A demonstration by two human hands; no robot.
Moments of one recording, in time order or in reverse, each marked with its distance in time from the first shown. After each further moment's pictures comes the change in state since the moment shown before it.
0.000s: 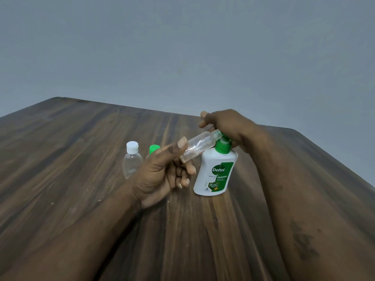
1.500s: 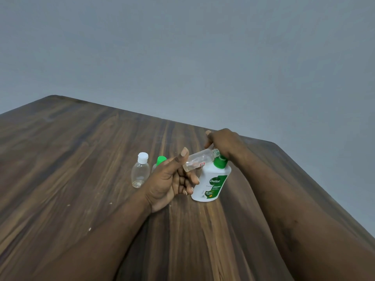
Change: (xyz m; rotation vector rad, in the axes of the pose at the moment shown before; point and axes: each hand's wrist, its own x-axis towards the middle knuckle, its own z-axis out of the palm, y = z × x) left_hand -0.008 0.009 0.007 -0.093 0.146 -0.066; right_hand -0.017 -0.028 0.003 -0.516 0.101 0.020
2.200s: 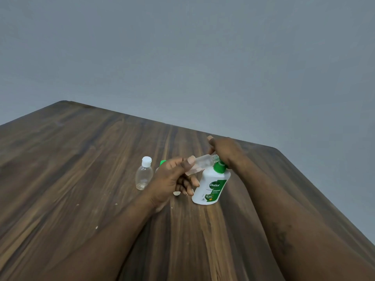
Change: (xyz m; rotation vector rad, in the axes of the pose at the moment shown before) left_hand -0.002 0.005 0.004 0.178 0.050 0.115; right_hand -0.001 0.008 0.004 0.002 0.030 -0.050
